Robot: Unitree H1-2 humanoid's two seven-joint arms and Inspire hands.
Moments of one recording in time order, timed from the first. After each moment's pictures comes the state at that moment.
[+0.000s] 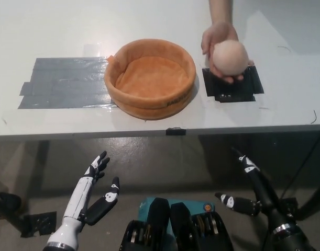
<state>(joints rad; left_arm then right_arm) -0.03 0.15 -0.11 -0.06 0.22 0.02 -0.03 -0.17 -0.17 0.21 0.23 -0.38 -0.16 -0.11</state>
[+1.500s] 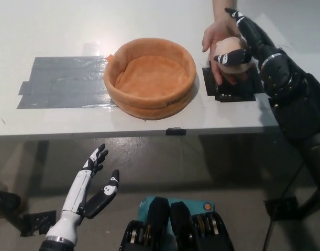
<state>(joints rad) -0.06 0.15 -0.10 -0.07 0.23 0.02 -0.03 -1.04 -0.21 0.24 0.81 -0.41 0.17 0.07</state>
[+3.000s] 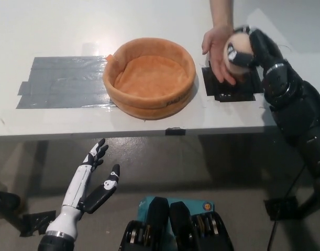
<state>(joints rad) -0.08 0.15 -0.09 -0.07 0.22 0.03 -0.03 -1.09 -0.20 0.23 1.05 -0.41 0.00 -0.14</state>
